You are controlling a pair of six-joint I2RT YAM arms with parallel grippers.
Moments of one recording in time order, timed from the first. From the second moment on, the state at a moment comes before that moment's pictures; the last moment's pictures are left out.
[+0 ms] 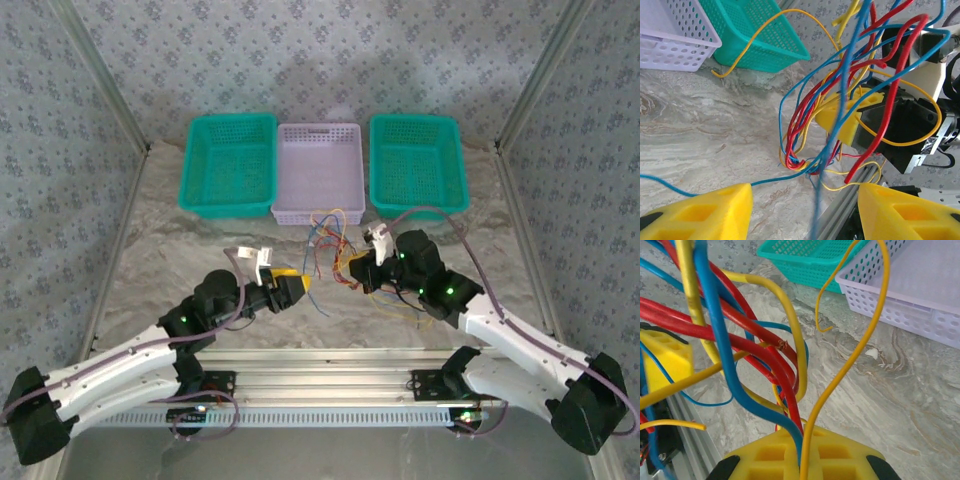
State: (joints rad) left arm -0.94 0.73 0.40 0.15 0.09 -0.77; right arm 0.70 0.95 0.65 -0.16 -0.27 0.27
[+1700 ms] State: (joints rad) left arm -0.75 0.51 0.74 -0.43 0.02 -0.61; right arm 0.68 1.12 0.62 -0.19 -0.15 0.24
